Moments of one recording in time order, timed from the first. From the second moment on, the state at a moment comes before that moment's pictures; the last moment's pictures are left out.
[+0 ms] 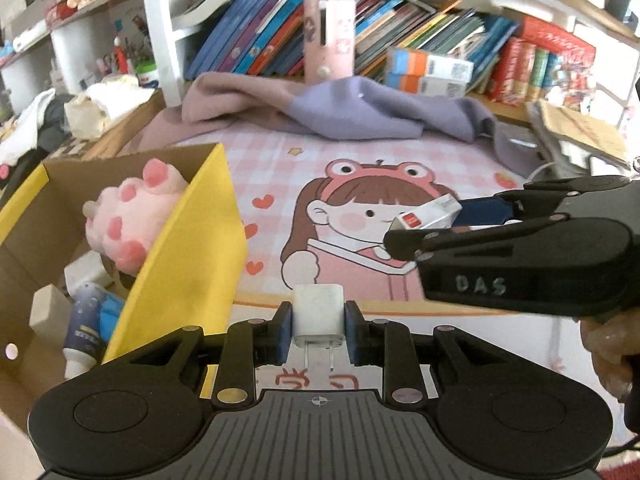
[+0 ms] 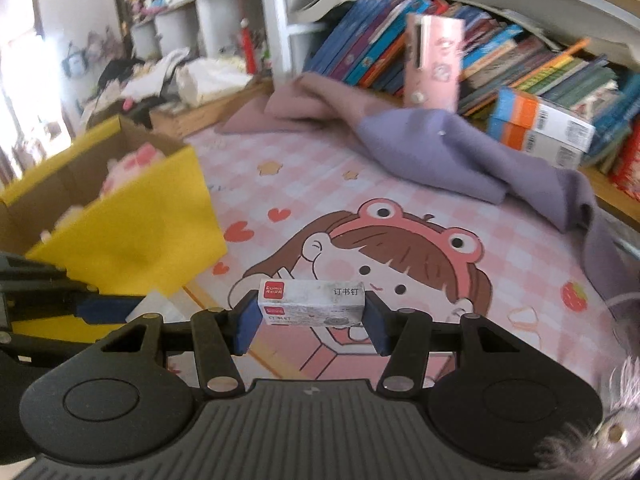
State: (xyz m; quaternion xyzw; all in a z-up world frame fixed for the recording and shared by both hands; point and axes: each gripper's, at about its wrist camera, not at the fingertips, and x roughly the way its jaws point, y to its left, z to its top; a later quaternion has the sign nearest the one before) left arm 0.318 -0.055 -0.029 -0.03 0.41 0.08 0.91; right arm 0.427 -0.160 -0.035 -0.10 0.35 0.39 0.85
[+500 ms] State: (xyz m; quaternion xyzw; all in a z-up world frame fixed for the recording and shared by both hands) left arm 0.256 -0.054 0.017 -0.03 0.34 -0.02 0.94; right arm 0.337 -0.203 0.004 -0.08 0.31 0.32 0.89
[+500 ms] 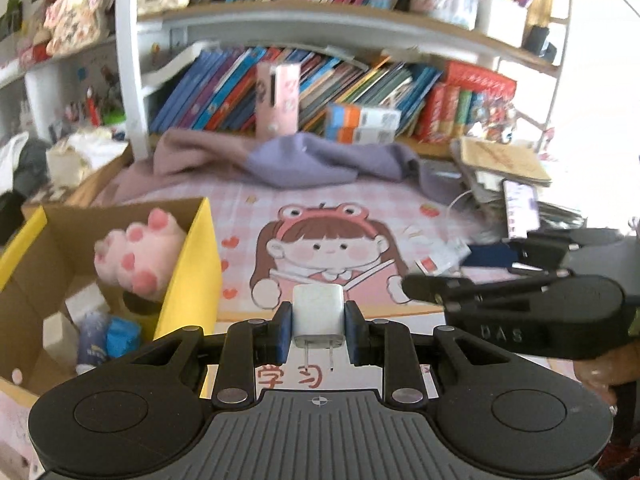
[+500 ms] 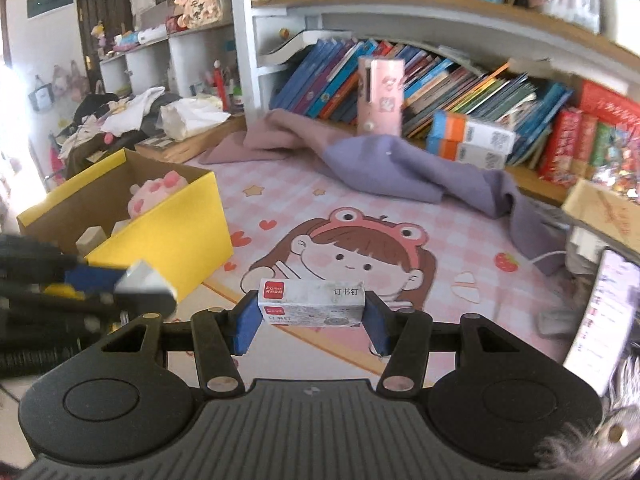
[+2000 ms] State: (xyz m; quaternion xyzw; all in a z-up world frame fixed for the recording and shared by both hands) left arm 0.026 0.084 -0.007 -0.09 0.36 -0.02 0.93; right arm 0.068 -0.097 -0.008 -0.12 0.35 0.30 0.88
